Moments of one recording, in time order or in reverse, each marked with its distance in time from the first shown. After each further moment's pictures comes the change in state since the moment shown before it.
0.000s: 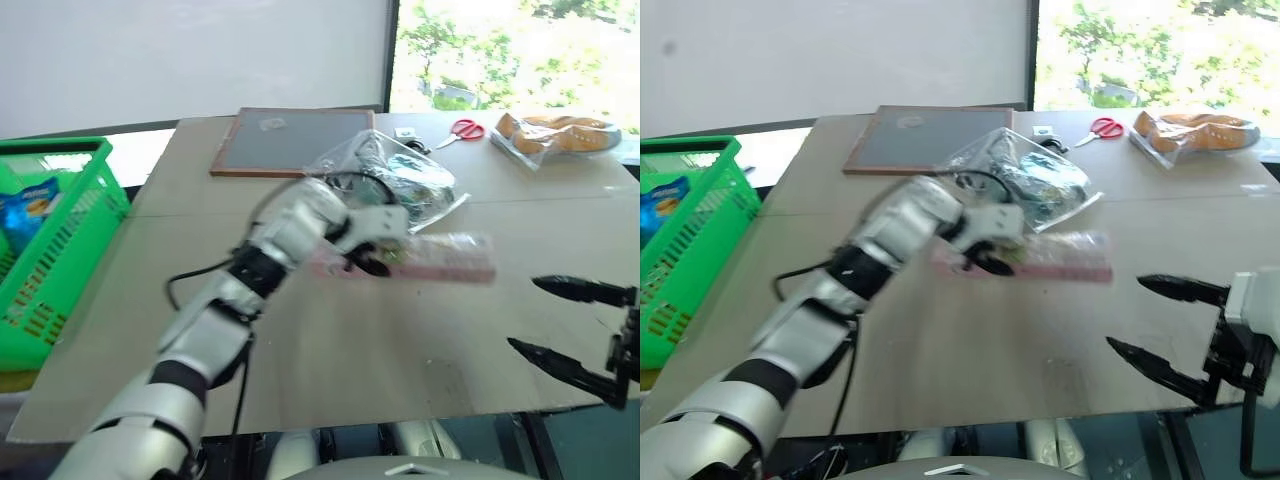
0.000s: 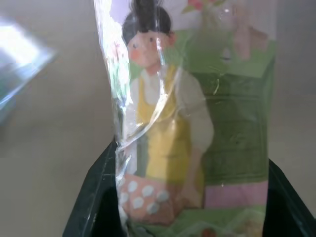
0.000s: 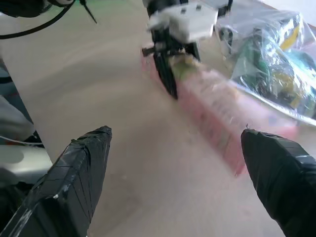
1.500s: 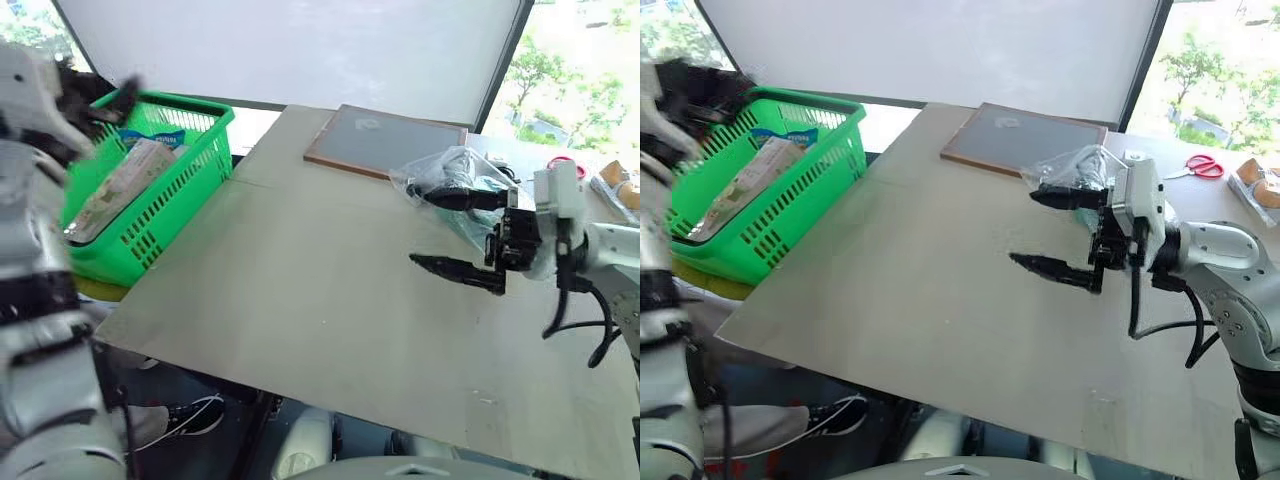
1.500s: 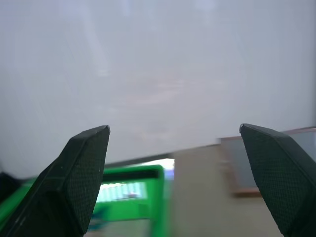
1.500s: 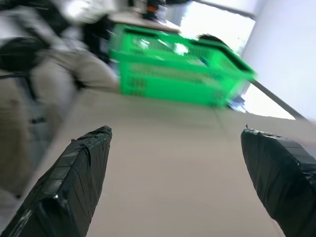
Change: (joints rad) left arm 0.498 0.284 0.761 -0.325 -0.721 -0.042 0.782; right arm -0.691 0.130 0.718 0.355 -0.225 -0.052 -0.151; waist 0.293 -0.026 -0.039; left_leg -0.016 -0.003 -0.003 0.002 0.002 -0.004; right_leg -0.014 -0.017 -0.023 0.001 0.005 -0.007
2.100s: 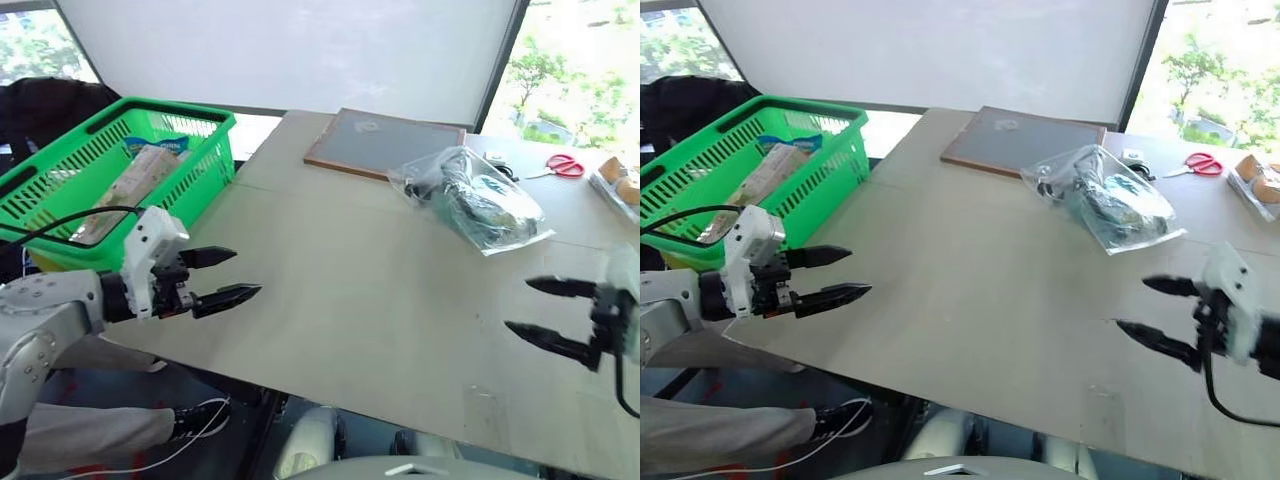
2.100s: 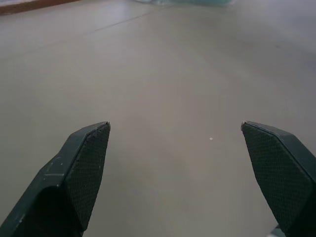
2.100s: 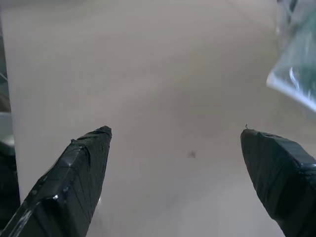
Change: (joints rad) left arm 0.493 0.250 0.091 -0.295 -0.111 0.244 -0.358; right arm 0.713 -0.210 -0.515 -0.062 -0.062 0.062 0.231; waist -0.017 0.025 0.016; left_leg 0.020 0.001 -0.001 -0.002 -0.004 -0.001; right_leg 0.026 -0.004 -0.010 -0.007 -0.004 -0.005
